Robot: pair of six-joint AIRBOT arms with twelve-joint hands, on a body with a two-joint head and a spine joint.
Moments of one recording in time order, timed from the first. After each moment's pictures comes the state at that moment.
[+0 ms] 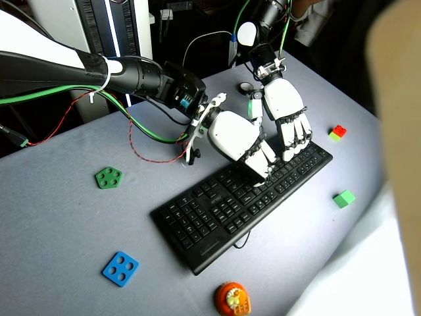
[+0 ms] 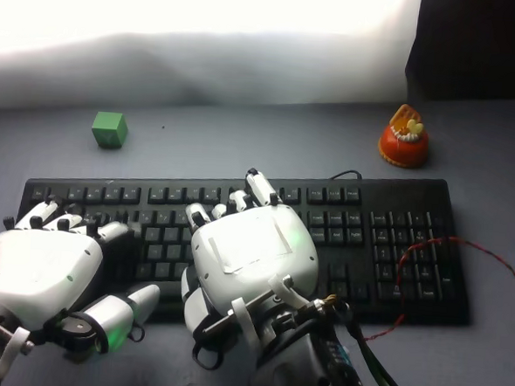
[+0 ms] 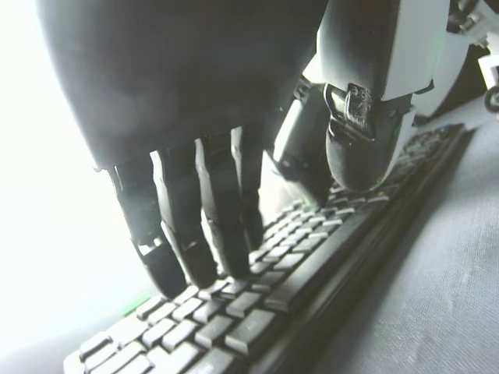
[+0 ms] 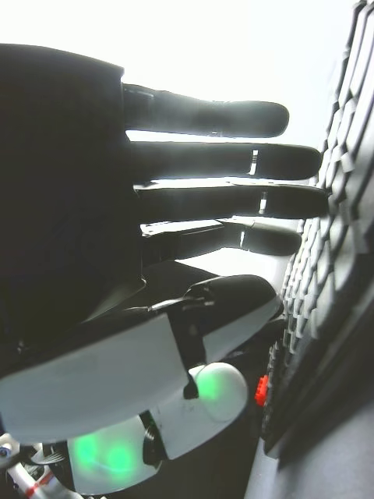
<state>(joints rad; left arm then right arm) 0.93 -1.01 0.72 2.24 1.12 -1.58 -0.52 -1.74 1.02 1.10 1.21 -2.16</state>
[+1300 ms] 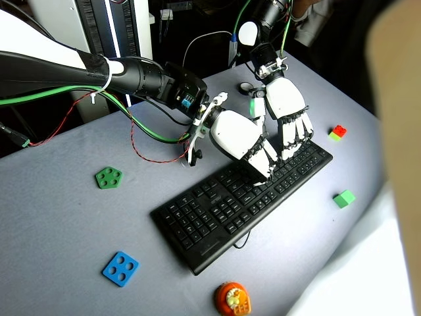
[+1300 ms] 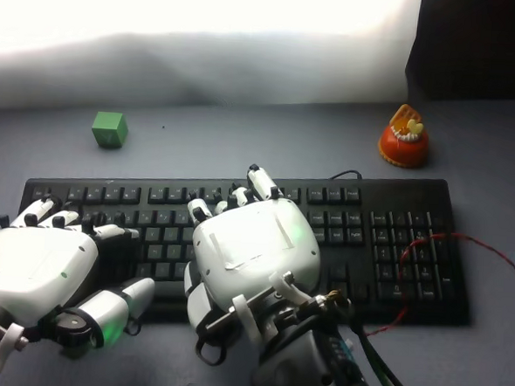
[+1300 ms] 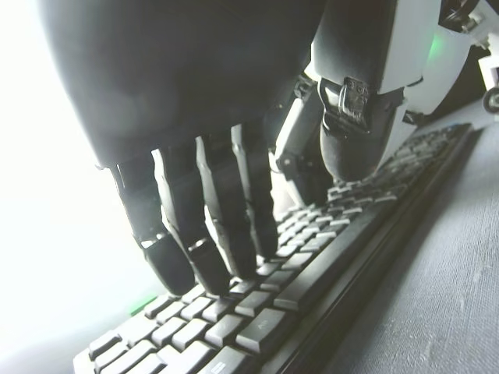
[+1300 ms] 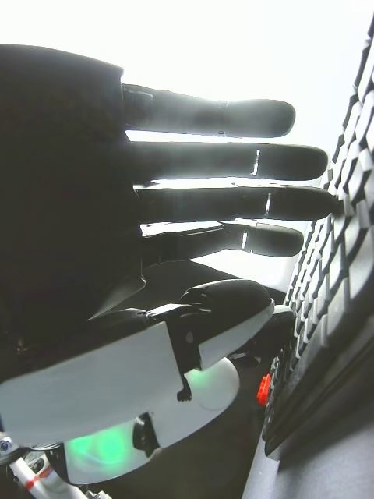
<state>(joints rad) 0.93 -1.00 0.72 2.25 1.13 -1.61 -0.52 -1.72 1.01 1.08 1.22 -2.19</state>
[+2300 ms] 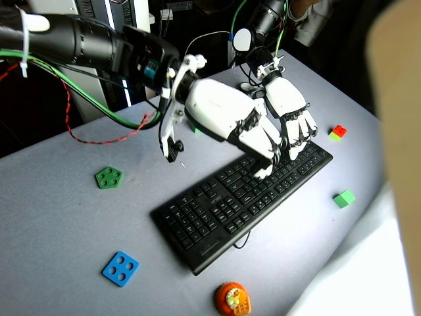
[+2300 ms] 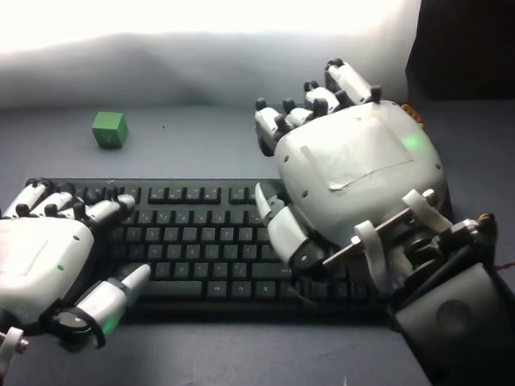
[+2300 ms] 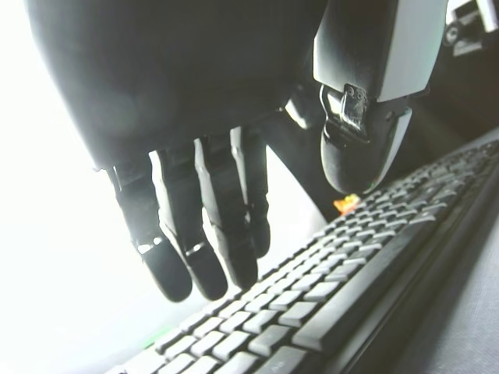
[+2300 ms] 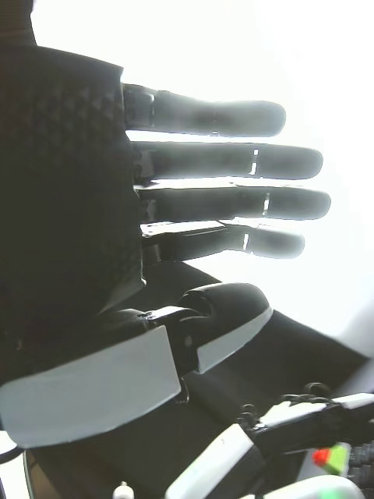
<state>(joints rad) 0.96 -1.08 0.78 2.32 1.31 -1.69 -0.41 -1.34 0.68 1.02 1.17 -2.25</state>
